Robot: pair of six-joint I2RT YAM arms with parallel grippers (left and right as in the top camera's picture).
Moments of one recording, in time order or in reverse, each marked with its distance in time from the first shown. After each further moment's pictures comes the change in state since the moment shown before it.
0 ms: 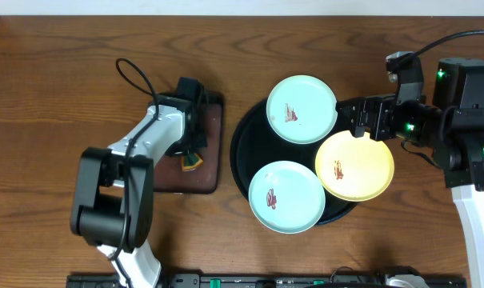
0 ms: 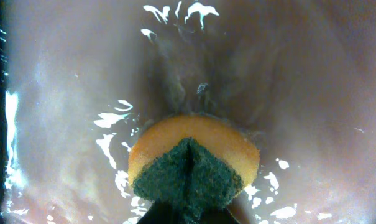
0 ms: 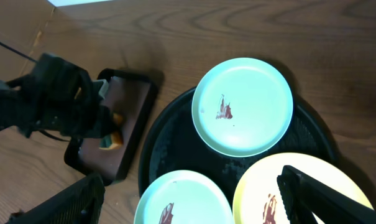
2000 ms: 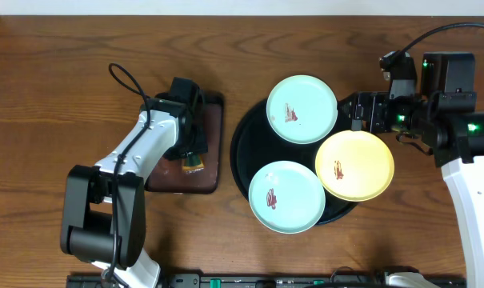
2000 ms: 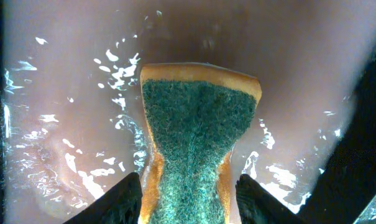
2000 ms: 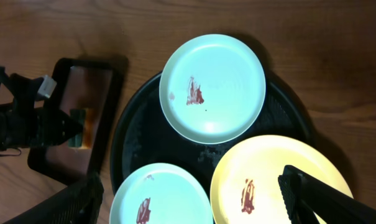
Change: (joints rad) left arm 0.006 -0.095 -0.032 -0.040 0.100 -0.018; right arm 0.000 0.098 0.000 -0.022 0.102 0.003
